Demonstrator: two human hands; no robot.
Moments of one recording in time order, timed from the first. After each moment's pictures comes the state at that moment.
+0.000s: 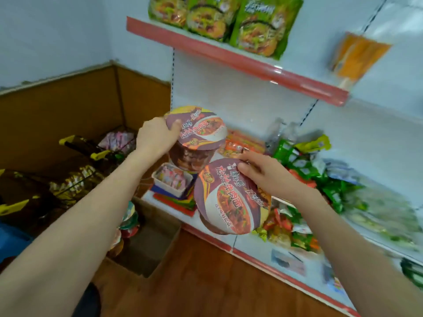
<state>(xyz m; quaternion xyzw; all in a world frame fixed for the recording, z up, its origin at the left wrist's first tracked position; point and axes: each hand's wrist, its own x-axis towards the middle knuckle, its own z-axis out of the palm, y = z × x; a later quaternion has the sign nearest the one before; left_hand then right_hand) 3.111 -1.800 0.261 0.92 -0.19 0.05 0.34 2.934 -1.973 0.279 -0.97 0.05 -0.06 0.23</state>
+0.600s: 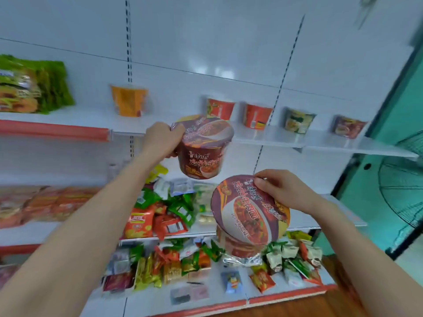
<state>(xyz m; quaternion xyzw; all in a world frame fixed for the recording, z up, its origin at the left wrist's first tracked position) 2.778 -2.152 0.413 0.74 -0.43 -0.08 0.52 2.506 -2.207 0.392 -0.90 0.35 -0.21 0.15</state>
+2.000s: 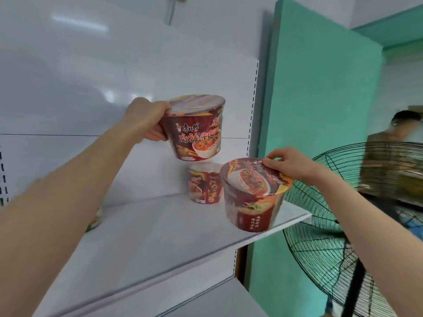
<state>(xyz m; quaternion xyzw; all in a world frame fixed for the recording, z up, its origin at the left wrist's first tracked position) 2.311 -2.859 0.591 0.61 -0.53 -0.17 0.57 2.016 -2.879 0.531 -0.74 0.55 -0.35 0.15</state>
